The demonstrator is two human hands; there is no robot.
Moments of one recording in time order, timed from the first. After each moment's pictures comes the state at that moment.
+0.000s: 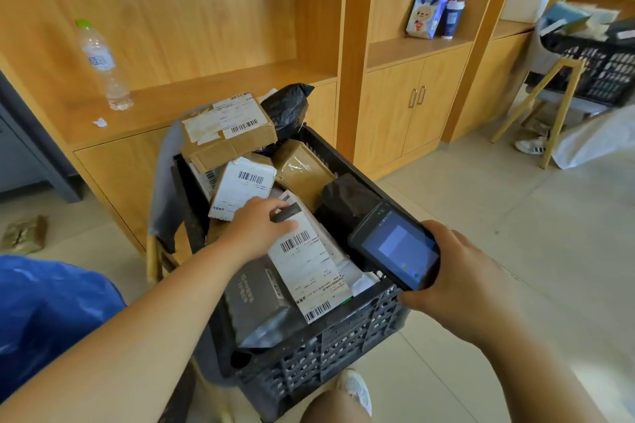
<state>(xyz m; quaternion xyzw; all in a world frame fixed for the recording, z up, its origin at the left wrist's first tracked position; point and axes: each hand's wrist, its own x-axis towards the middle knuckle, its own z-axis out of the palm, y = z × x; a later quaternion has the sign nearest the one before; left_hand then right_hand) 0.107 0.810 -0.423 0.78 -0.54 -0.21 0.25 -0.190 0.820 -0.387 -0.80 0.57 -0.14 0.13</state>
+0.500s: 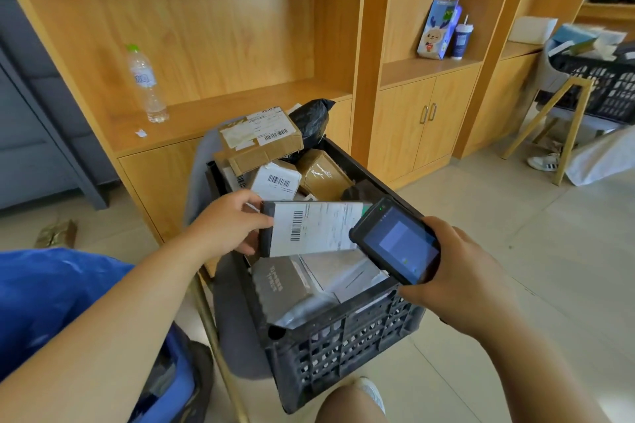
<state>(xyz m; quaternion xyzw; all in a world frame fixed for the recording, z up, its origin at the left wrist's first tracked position) 0.142 0.887 -0.365 0.75 -0.46 -0.32 0.35 -0.174 0.855 -0.370 -0.80 0.55 -0.18 0.14</state>
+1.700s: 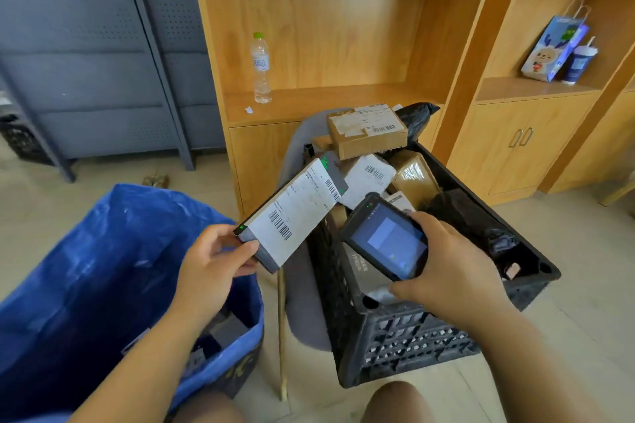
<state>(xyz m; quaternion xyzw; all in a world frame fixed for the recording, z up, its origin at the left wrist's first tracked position) 0.190 1.067 -0.428 0.67 -0.27 -0.20 0.66 -0.067 0.906 -0.360 -0.90 0.39 -0.14 0.11</state>
